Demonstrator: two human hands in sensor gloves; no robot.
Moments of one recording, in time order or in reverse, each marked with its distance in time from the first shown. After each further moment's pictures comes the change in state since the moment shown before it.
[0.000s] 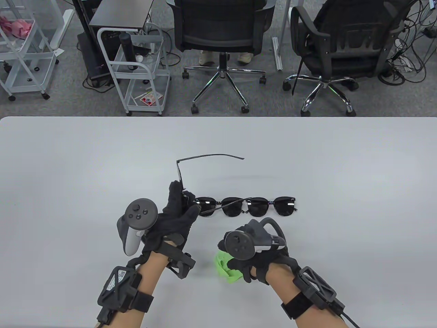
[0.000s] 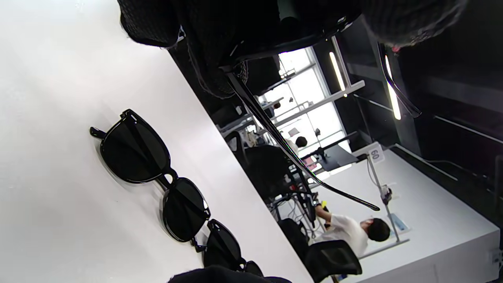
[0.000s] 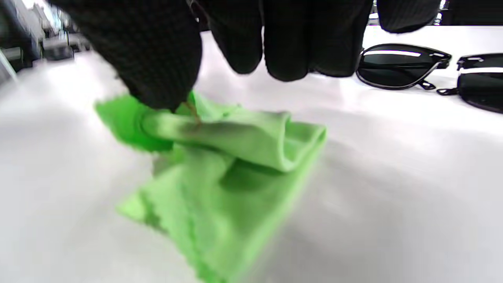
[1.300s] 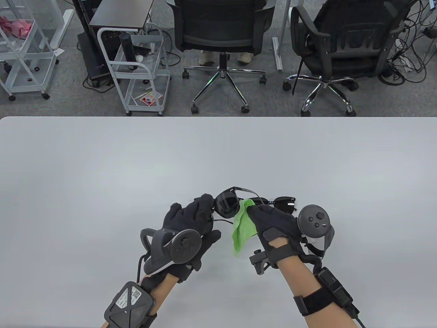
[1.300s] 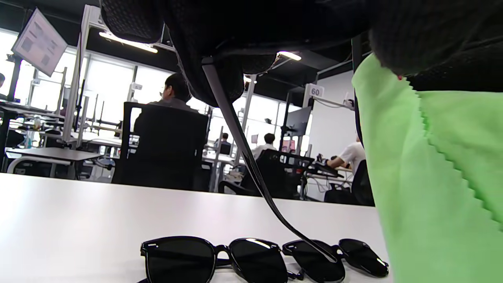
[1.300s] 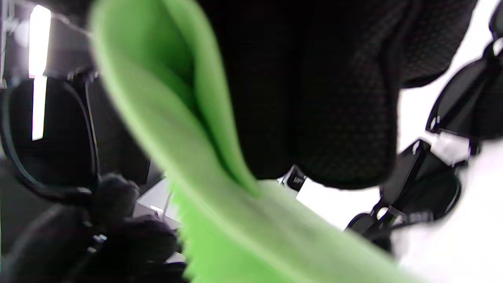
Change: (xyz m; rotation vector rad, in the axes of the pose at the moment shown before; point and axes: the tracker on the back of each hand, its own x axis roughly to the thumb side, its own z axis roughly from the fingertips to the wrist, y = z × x) left_hand 0.070 -0.039 0.044 0.194 -0.353 -0.858; right_hand -0.079 -0.028 0.071 -0.809 0.505 -1.003
